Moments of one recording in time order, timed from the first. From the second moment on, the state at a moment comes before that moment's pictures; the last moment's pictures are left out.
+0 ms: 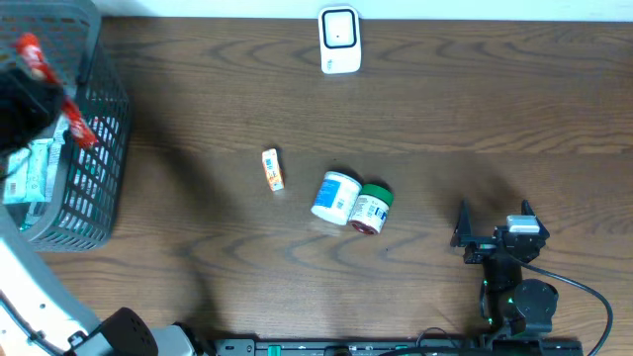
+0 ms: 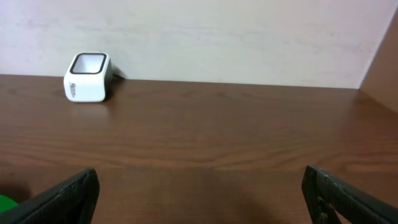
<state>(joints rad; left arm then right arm) 0.62 1.54 1.90 -1.29 0.62 -0.13 -0.02 0.01 0.01 -0.07 0.01 -0.03</state>
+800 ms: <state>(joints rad) 0.23 1.55 1.49 -1.34 0.70 0.11 -0.02 0.01 0.01 -0.07 0.01 -0.03</state>
